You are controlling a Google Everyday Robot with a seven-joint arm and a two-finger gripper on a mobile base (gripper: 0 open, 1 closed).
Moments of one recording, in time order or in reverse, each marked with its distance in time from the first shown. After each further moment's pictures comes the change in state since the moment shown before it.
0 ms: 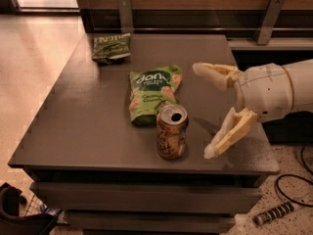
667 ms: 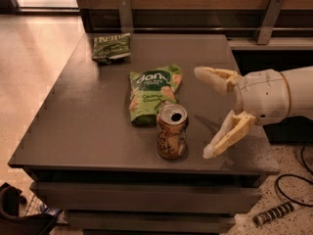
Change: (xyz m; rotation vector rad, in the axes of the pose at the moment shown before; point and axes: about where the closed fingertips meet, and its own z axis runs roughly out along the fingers) arm 0.012 -0.005 0.005 0.009 -0.036 0.020
